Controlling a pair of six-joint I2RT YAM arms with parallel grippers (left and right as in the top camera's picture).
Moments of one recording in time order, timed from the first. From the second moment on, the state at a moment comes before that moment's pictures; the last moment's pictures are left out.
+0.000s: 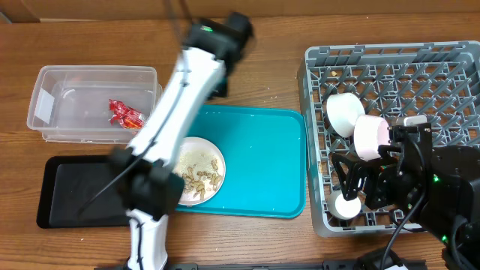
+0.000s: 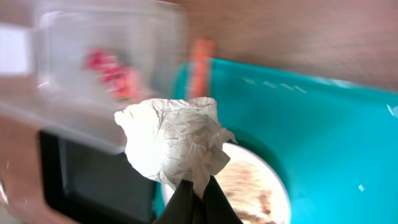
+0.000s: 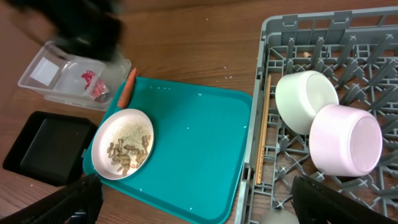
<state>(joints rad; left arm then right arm) -0.43 2.13 2.24 -1.65 -0.43 -0.51 0.36 0.84 1.40 -1.23 -0.12 0.29</state>
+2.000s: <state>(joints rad) -0.27 2.34 1.86 -1.27 -0.33 -0.44 0.36 0.84 1.40 -1.23 -0.12 0.29</state>
